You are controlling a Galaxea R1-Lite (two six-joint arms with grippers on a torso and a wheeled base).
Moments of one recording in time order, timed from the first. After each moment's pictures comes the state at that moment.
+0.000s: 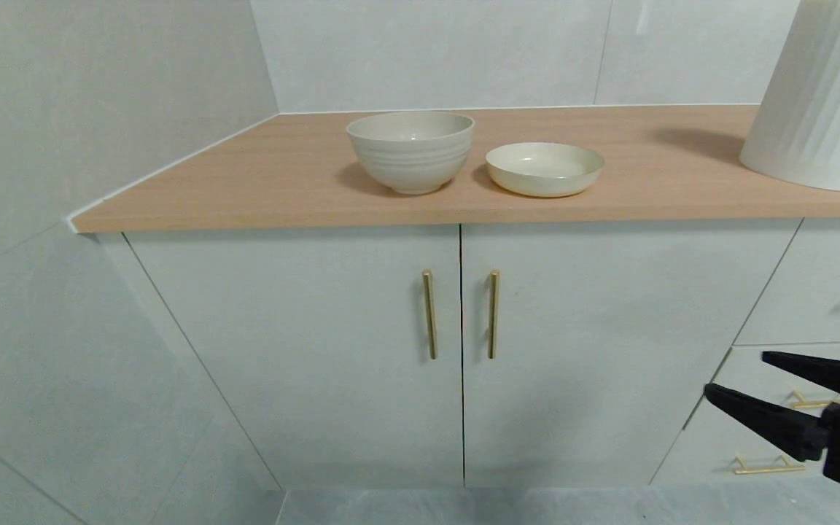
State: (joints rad) left arm -0.01 0.00 0.00 0.00 0.03 0.00; right arm 0.34 1.12 -0.39 -0.47 0.16 0.03
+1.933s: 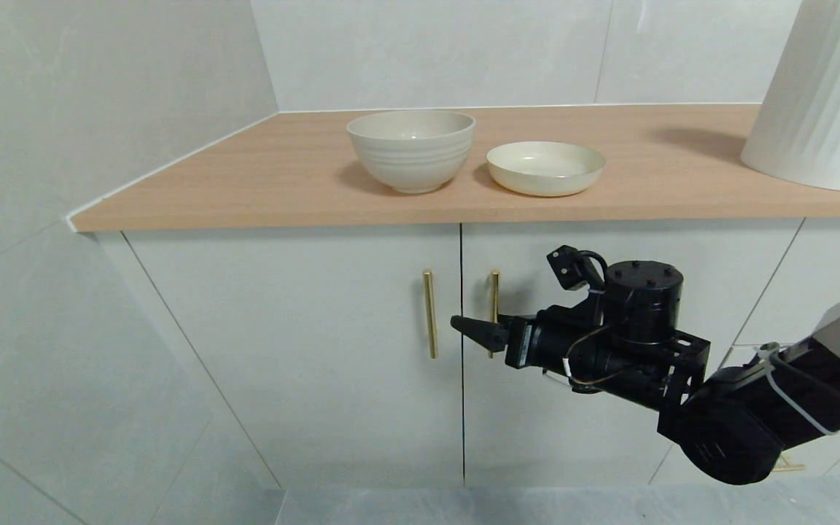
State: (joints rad) left arm -0.01 0.00 0.00 0.00 0.03 0.00; right arm 0.64 2.00 -0.85 -1.04 0.23 0.44
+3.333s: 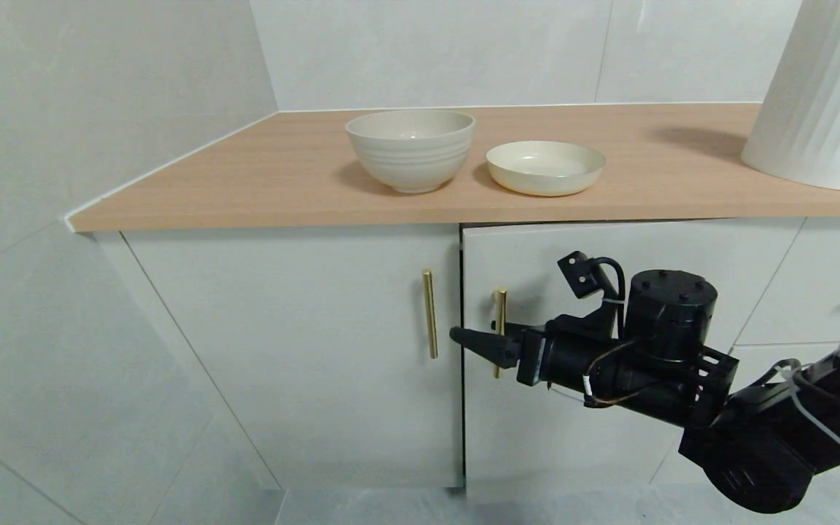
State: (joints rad) left arm -0.01 0.00 0.00 0.00 0.03 0.00; right arm 0.66 1.96 -0.75 -1.16 0.36 0.48
